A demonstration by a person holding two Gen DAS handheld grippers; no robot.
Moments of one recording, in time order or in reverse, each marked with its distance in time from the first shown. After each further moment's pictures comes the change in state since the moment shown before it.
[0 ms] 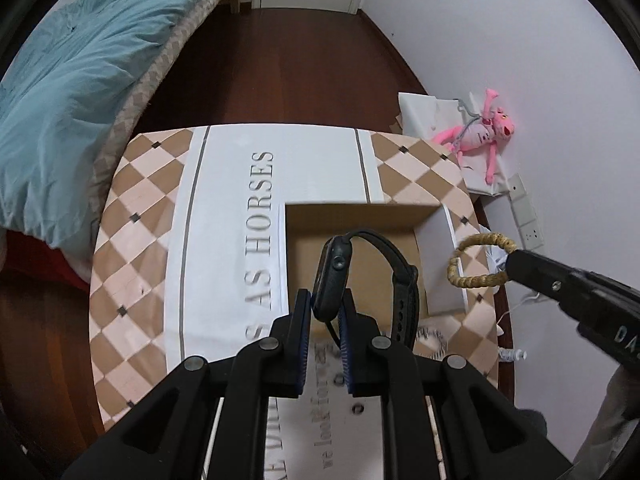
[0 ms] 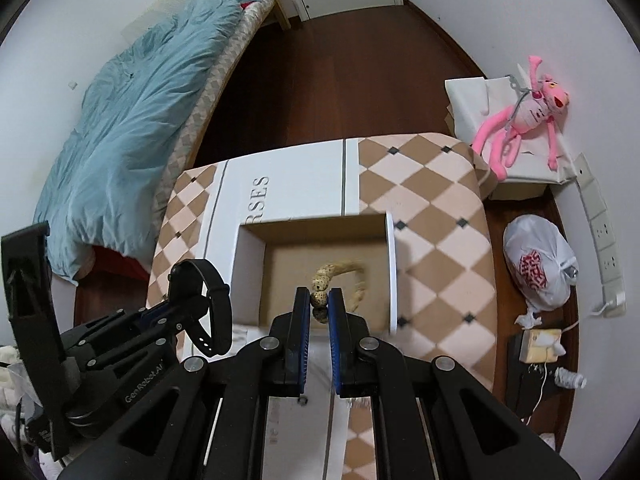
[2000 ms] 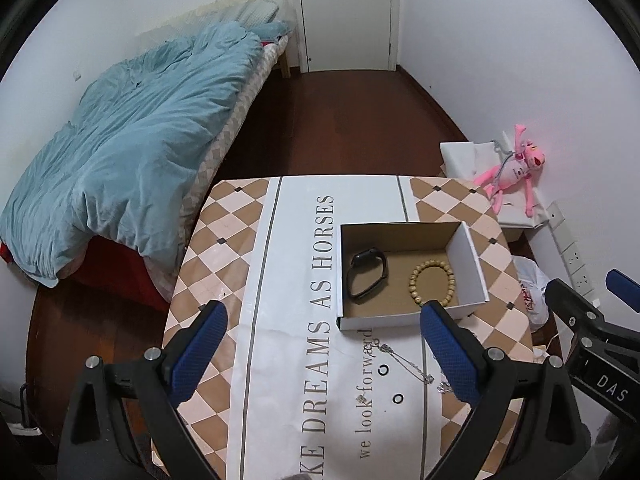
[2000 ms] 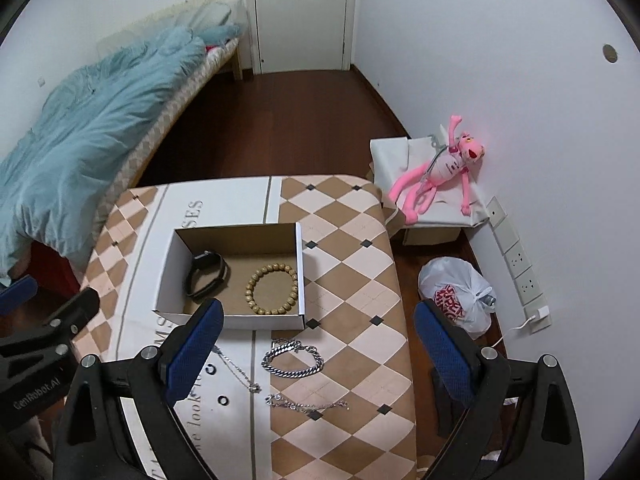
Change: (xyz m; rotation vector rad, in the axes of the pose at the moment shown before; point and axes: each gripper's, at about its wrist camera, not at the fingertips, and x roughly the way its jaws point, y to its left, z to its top) left arm -0.075 -0.013 -0.068 0.014 -0.265 0.243; right arm -0.067 0.002 -0.090 -0.037 -0.284 -0.294
